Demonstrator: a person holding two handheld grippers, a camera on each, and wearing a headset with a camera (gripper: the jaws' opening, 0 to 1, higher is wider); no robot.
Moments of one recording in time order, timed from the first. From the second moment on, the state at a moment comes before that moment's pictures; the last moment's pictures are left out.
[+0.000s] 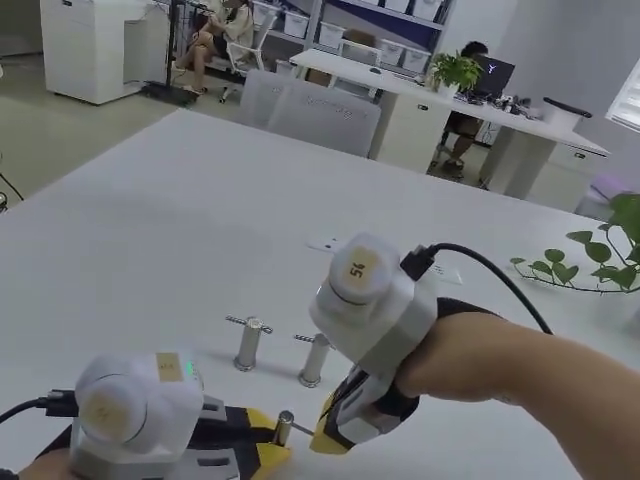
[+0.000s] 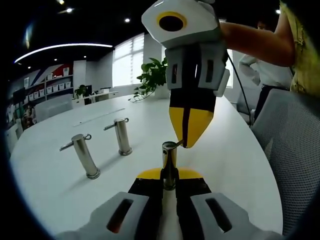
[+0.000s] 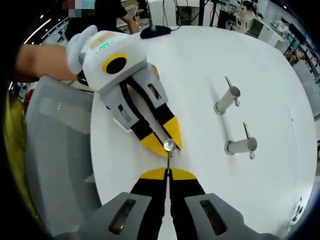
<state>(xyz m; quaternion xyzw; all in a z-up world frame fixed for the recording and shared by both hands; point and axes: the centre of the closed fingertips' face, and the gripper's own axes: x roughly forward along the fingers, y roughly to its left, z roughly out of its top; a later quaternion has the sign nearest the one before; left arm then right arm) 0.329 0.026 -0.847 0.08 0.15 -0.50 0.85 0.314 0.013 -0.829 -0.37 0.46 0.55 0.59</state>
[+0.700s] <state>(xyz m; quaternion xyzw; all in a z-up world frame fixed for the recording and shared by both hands) 0.327 0.025 -0.847 0.08 0.15 -0.50 0.85 0.314 0.023 -0.829 -0.38 0.46 0.55 0.58</state>
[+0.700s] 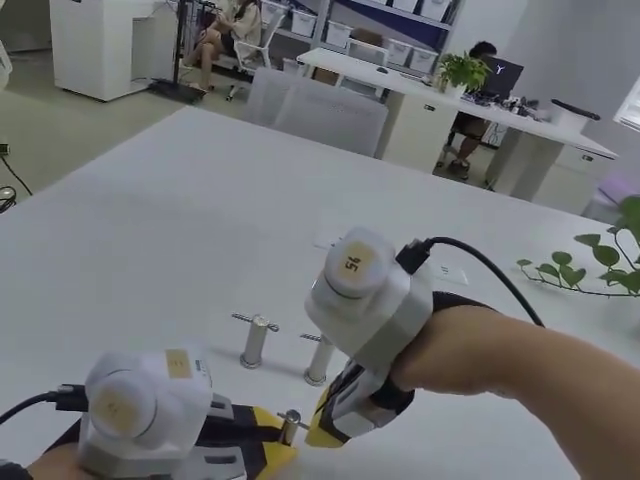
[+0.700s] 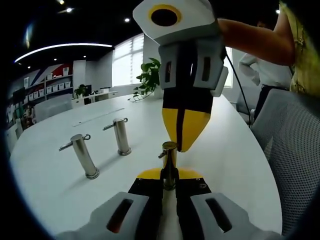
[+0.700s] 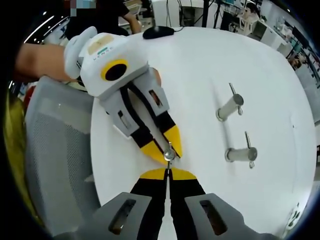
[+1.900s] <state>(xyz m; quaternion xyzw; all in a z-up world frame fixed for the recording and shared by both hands) 0.325 0.023 -0.847 0.07 0.15 -0.50 0.85 0.315 0.031 -0.829 -0.41 0.42 0.57 0.57</state>
